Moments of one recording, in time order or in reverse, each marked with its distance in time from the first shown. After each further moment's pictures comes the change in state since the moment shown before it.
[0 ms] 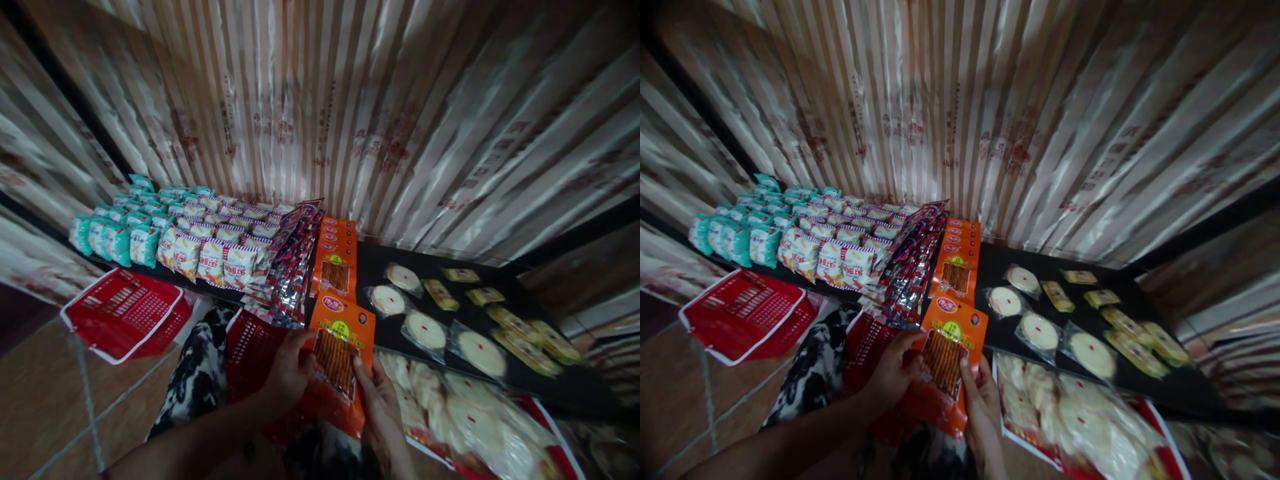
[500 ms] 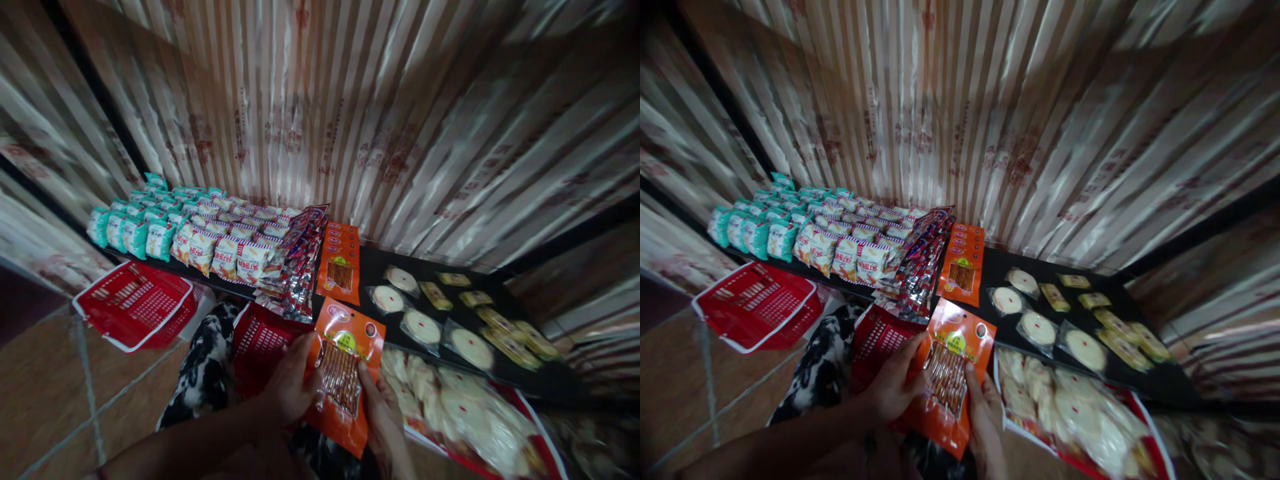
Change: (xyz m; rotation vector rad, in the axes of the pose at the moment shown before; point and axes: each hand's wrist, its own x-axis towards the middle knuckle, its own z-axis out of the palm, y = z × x) left_hand -0.044 -0.006 -0.026 0.064 -0.121 0.151; right_hand -0.034 0.005 0.012 0.081 0.162 0.124
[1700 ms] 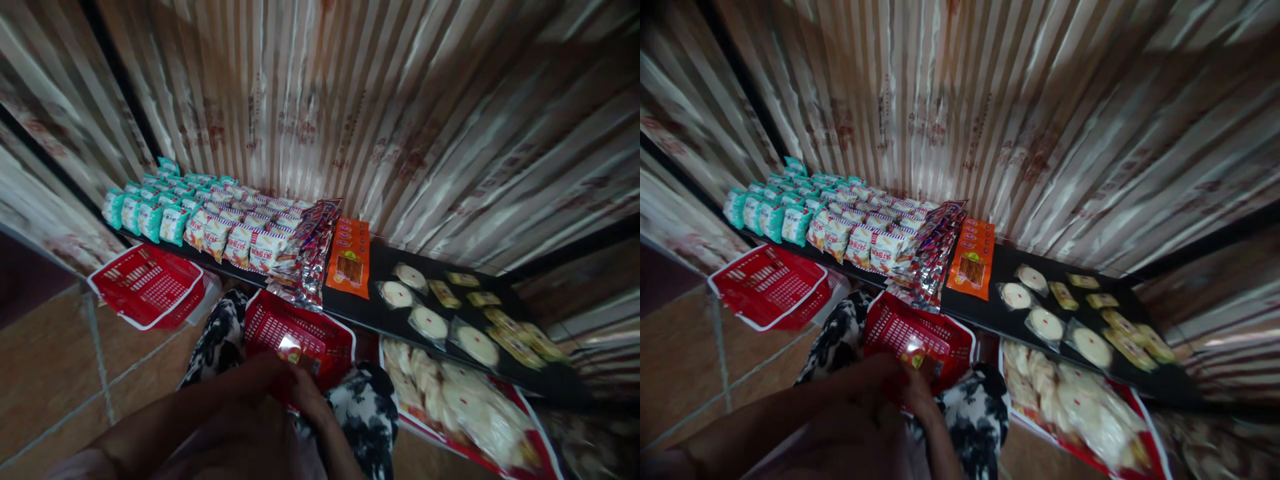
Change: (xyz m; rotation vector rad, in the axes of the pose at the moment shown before) left_hand -0.021 -0.114 -0.029 0.156 -0.611 -0.089; right_hand 0.029 0.128 0.033 -0.897 -0.824 -0.165
